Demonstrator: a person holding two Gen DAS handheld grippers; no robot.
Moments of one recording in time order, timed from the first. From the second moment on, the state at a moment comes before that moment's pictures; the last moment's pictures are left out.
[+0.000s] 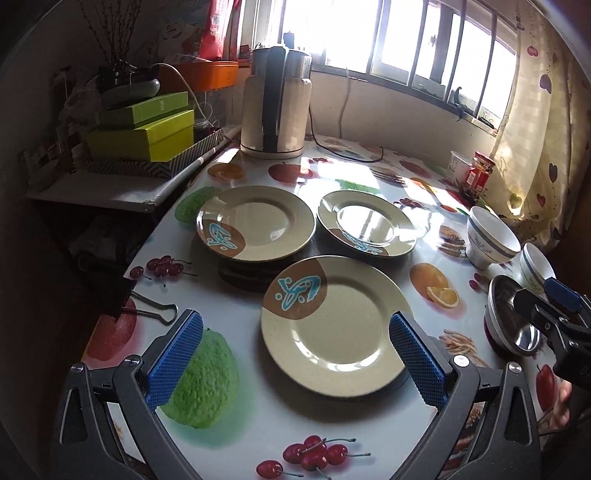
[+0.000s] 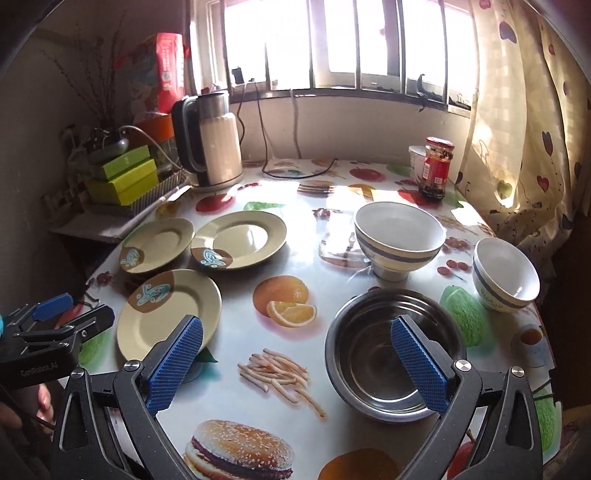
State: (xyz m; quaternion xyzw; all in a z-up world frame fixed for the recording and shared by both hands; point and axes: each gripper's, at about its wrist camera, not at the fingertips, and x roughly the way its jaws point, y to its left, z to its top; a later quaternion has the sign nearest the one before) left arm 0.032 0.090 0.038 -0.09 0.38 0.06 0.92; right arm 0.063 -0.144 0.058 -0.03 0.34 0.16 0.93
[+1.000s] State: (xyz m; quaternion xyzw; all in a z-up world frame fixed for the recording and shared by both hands) left arm 0.150 0.222 0.003 -0.17 0.43 0.10 0.88; right arm 0.254 0.027 0.005 -0.06 0.47 0.28 0.84
